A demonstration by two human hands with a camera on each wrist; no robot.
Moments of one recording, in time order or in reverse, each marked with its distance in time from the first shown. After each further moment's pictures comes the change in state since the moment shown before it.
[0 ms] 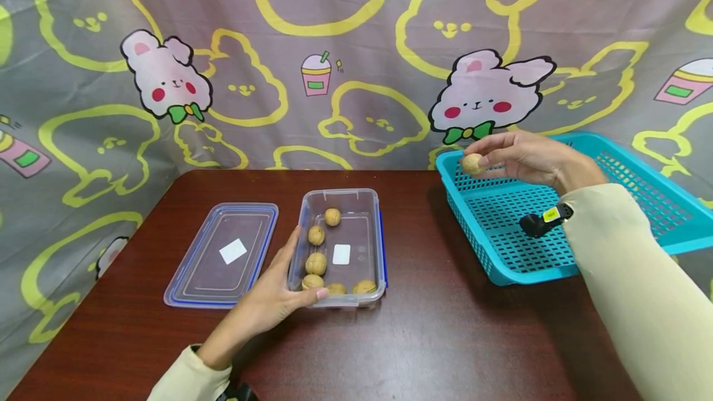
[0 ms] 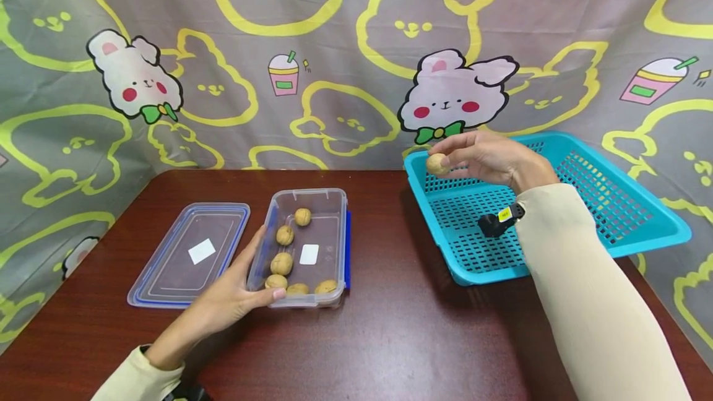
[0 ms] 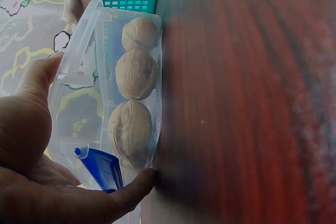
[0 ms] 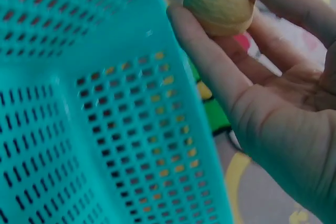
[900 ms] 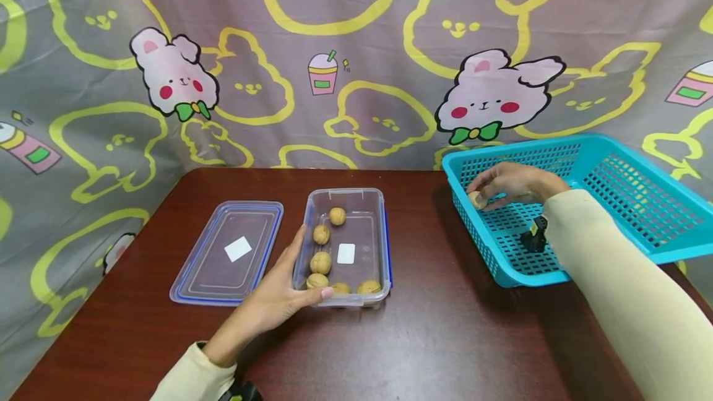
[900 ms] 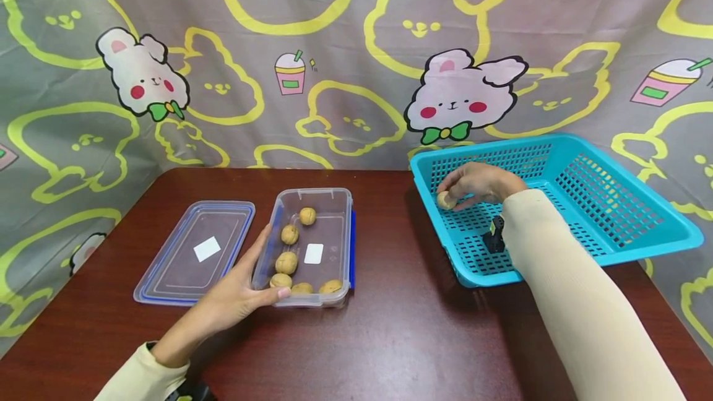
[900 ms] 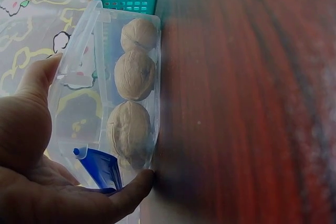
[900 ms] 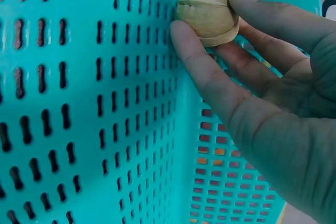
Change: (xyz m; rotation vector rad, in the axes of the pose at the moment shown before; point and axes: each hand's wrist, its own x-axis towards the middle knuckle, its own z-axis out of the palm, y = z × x) left_hand 0.000 -0.002 0.000 0.005 0.000 0.004; right_hand 0.033 0.052 0.002 -0.458 -0.059 0.243
